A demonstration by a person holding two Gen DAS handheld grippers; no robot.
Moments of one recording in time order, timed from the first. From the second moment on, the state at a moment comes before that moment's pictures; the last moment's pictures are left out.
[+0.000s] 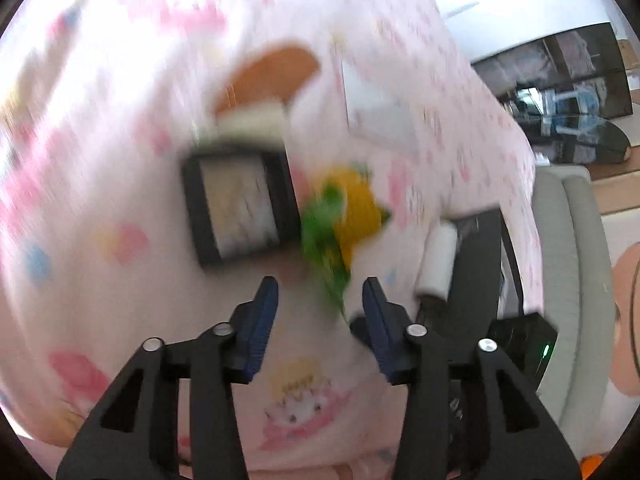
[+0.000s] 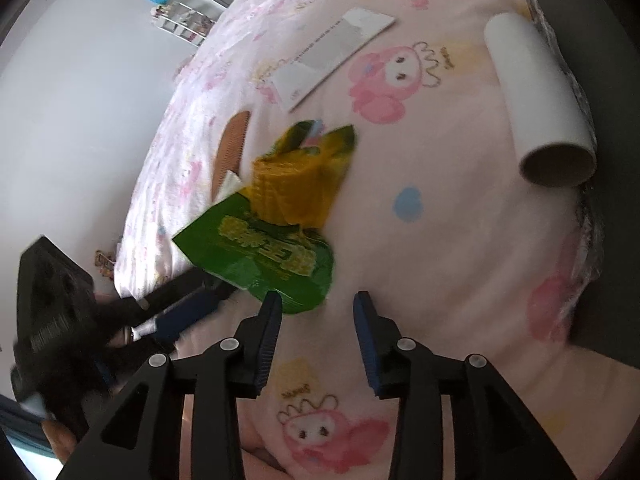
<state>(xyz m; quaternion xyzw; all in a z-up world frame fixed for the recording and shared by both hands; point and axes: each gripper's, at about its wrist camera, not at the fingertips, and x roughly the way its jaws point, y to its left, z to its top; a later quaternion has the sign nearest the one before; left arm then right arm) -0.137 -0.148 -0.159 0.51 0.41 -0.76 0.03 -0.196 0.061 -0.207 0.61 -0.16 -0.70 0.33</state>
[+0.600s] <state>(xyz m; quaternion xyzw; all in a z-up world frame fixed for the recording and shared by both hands) -0.144 -0.126 -0.169 0.55 0.30 -0.78 0.00 -0.190 0.058 -0.199 0.58 -0.12 -0.74 0.33</state>
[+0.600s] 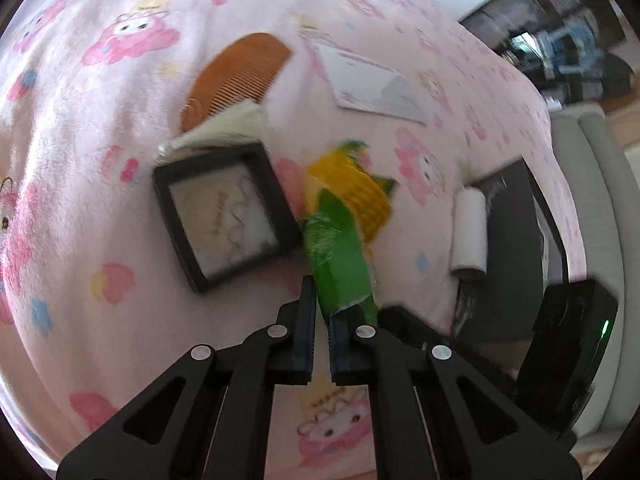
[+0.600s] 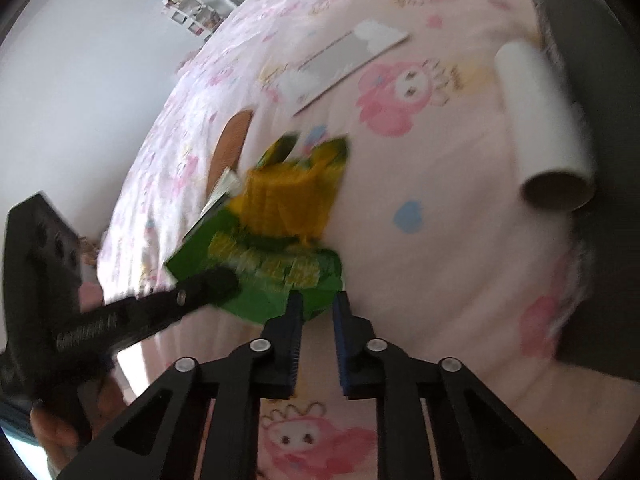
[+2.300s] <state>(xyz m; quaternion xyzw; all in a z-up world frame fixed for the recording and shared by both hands) -0.124 -0.108 -0.193 0.58 0.33 -0.74 -0.01 -0.166 0.058 -0.208 0.59 -0.04 -0.72 0.36</state>
